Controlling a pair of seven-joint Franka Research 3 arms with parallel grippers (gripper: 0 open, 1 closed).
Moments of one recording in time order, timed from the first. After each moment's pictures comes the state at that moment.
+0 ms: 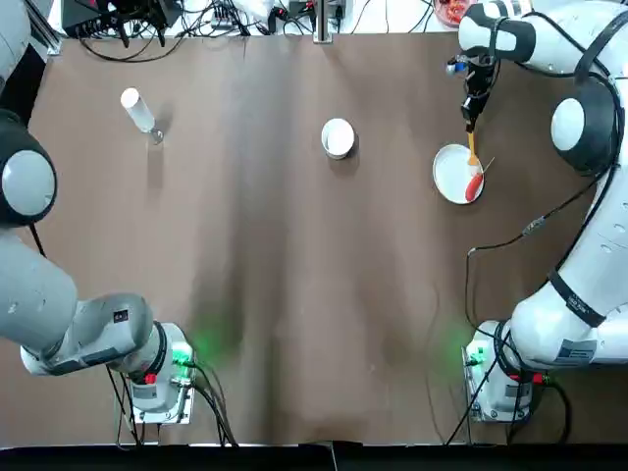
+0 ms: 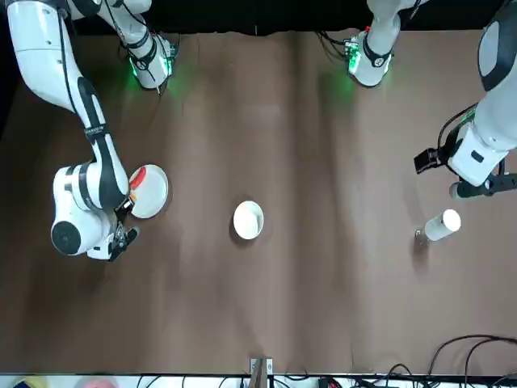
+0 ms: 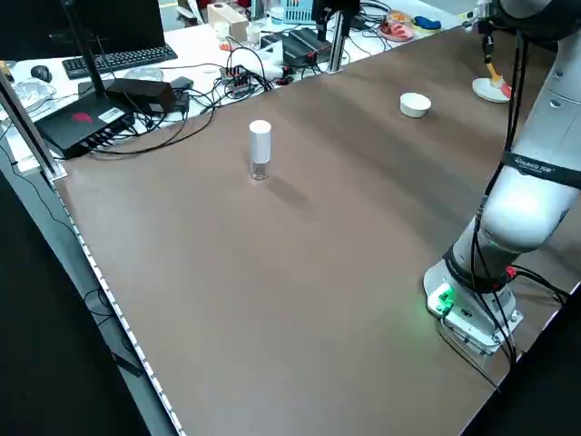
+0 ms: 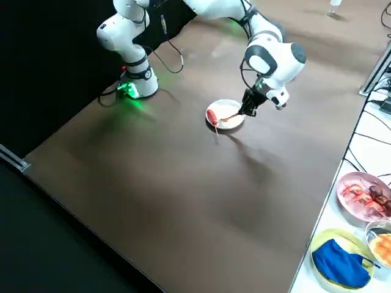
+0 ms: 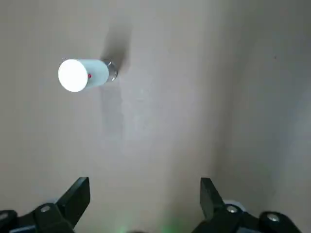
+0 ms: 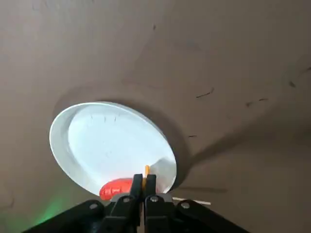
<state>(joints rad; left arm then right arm) 0.19 0.13 -0.34 -1.55 0.11 1.54 -0.26 -0.01 0.61 0.08 -1.60 -0.10 1.75 -0.55</state>
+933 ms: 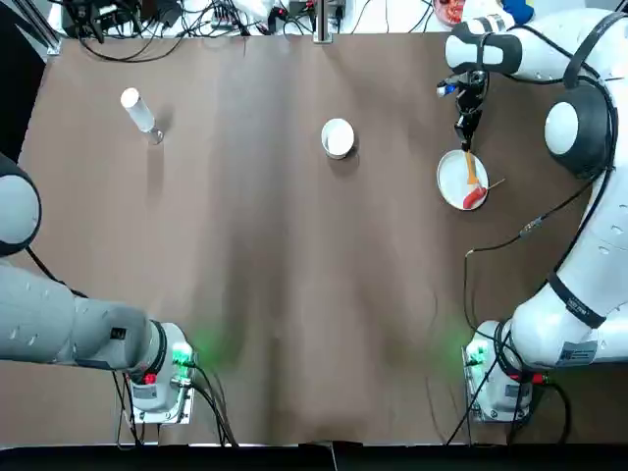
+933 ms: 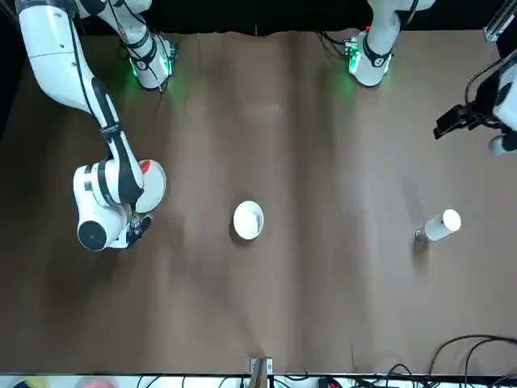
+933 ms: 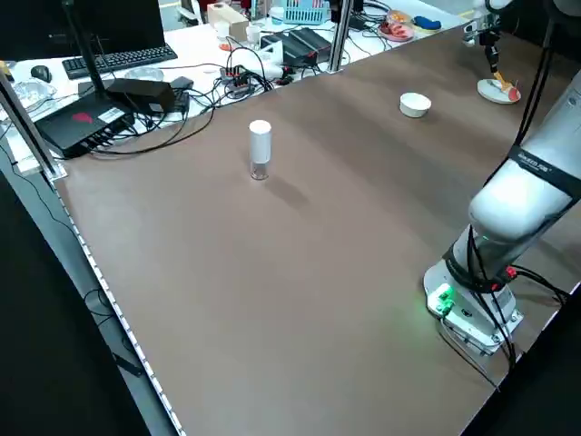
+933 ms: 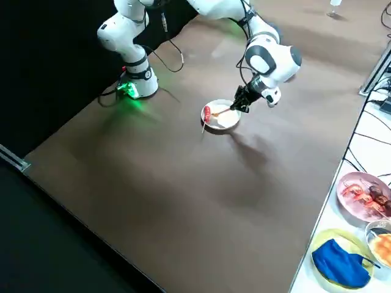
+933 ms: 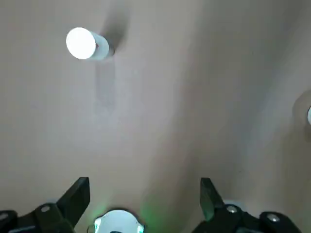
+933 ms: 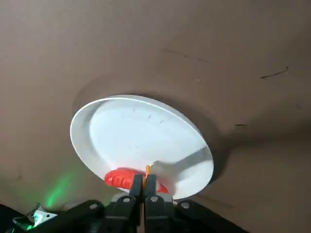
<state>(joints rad) -0.09 -0.02 0.05 -1.57 -0.05 1.45 -0.25 0.04 0.61 0.08 -1.66 -0.12 1.68 -0.54</state>
